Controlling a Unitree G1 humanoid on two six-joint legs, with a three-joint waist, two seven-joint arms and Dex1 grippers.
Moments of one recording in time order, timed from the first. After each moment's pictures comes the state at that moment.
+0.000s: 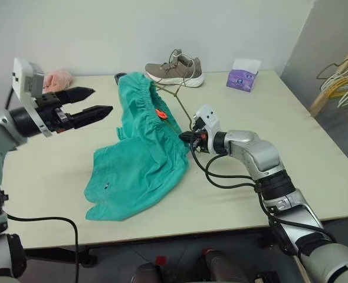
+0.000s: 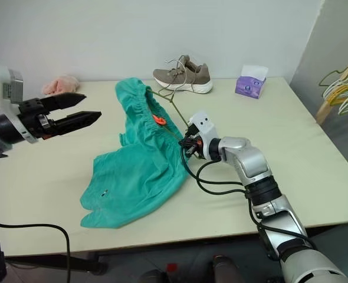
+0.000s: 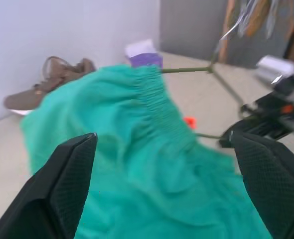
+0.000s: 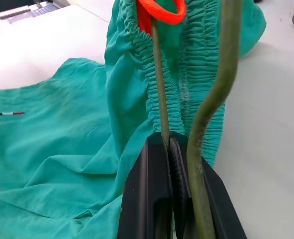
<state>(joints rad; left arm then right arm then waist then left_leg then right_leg) -0.66 1.04 0.22 0.22 -0.56 0.50 -1.11 -0.80 -0.25 0.27 0.17 0.22 0.65 0.70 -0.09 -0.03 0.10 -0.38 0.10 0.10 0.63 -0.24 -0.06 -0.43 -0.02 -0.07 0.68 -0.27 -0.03</state>
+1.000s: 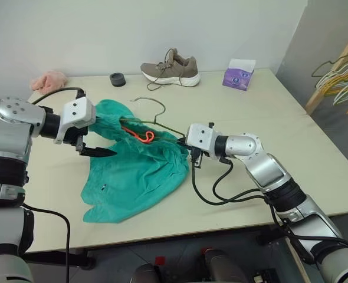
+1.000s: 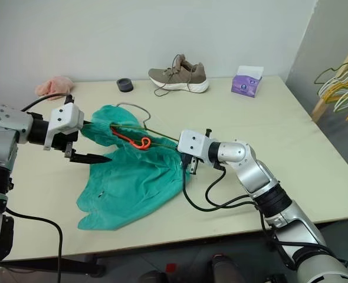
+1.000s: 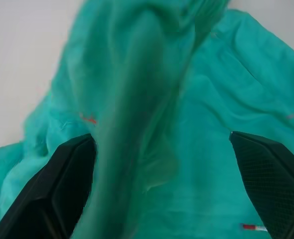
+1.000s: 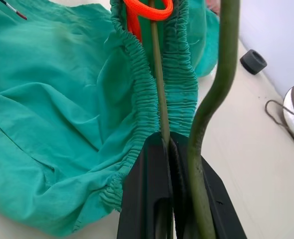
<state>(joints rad) -0.84 0.99 -0.12 0.57 -0.12 0.02 -1.56 -0.75 -0.38 0.44 0.06 -0.10 0.23 0.79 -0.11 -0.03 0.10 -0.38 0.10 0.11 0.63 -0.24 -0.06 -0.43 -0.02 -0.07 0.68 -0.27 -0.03</state>
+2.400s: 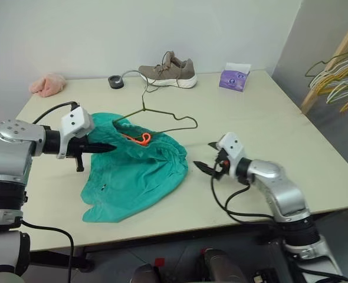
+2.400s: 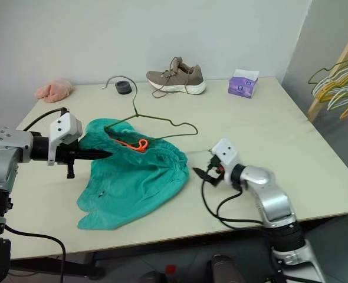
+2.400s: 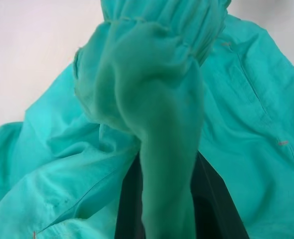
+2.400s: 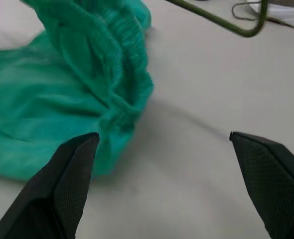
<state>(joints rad) -0.62 0.99 0.01 0.35 -0.20 0.27 -1.39 -0.40 -0.19 0.17 -0.24 0.11 0.71 0.61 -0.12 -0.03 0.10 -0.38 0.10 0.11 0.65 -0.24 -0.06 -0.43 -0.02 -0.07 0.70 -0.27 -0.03</state>
